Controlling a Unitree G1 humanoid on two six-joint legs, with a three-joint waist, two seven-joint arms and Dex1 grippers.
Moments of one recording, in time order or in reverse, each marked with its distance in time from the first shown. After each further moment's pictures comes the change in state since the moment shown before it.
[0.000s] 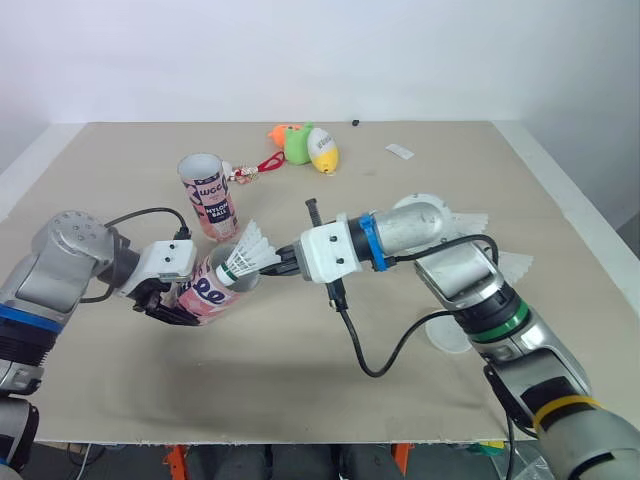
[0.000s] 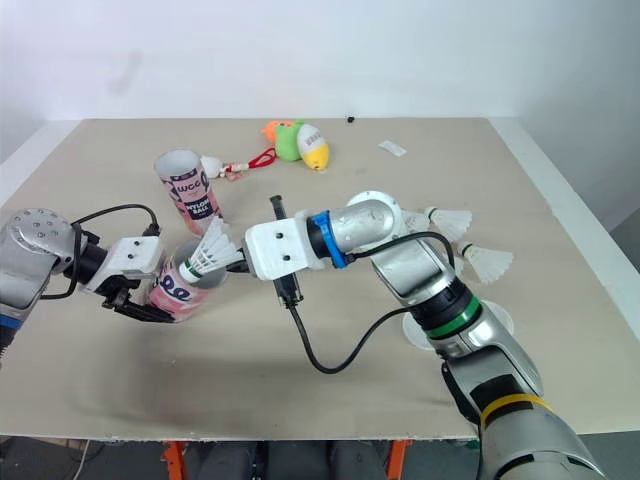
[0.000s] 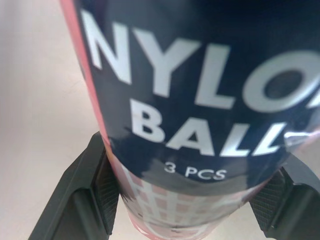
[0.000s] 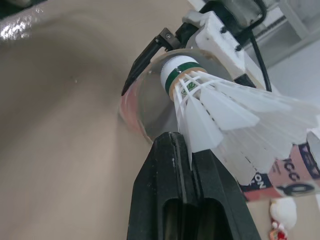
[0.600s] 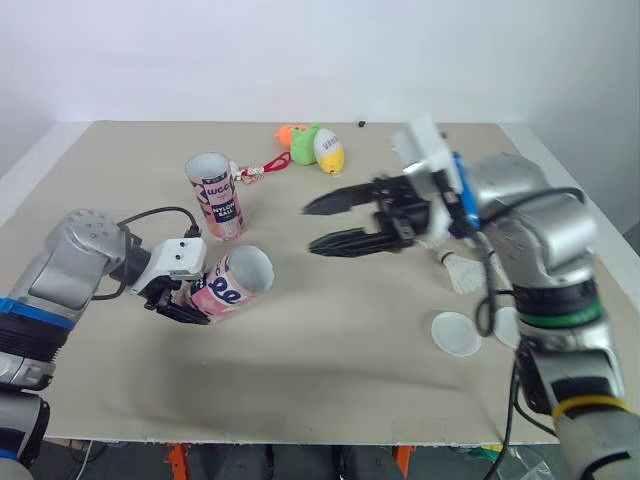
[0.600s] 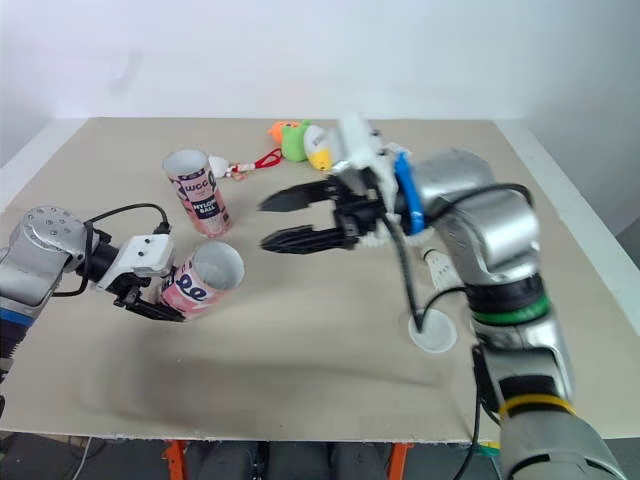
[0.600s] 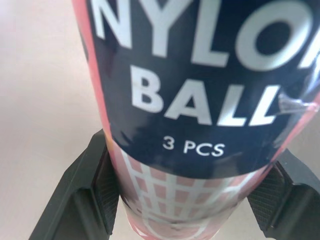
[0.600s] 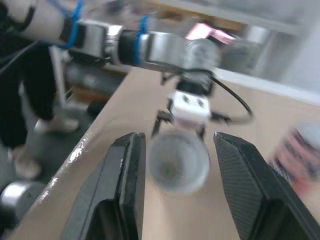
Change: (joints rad) left arm -0.019 -0.033 -0.013 -0.016 -0.007 0.036 -0.001; right arm 0.108 -0.160 -0.424 -0.185 0.559 0.694 0.080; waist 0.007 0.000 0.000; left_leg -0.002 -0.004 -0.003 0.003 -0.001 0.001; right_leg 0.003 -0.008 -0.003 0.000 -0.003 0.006
